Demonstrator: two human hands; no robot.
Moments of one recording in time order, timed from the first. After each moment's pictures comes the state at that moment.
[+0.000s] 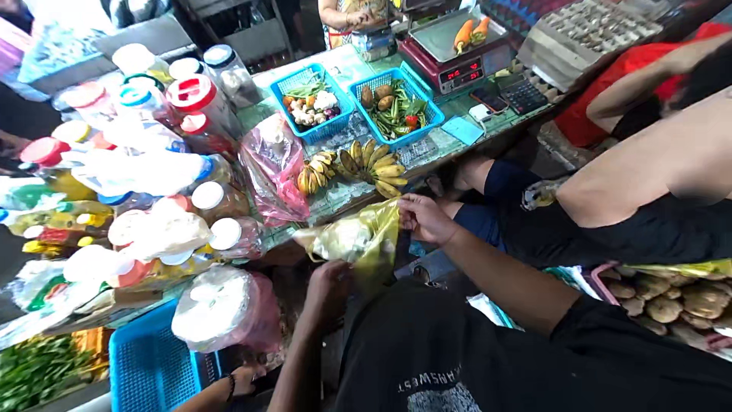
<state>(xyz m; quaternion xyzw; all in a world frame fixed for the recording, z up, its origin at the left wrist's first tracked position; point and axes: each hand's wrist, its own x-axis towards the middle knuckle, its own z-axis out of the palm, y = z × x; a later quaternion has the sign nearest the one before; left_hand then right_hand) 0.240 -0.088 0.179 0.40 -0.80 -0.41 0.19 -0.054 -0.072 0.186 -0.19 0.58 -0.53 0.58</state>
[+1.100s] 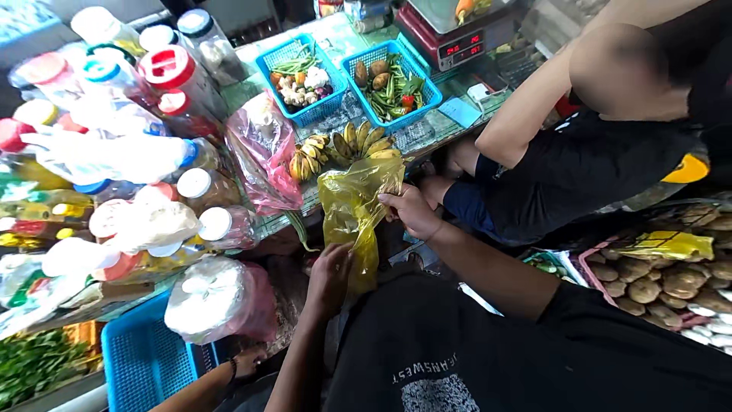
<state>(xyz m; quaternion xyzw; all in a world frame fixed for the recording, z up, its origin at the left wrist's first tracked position) 0.228 -0.080 0.179 0.41 -0.77 -0.44 0.20 -0.023 -0.075 0.188 -0.23 0.61 -0.55 0.53</state>
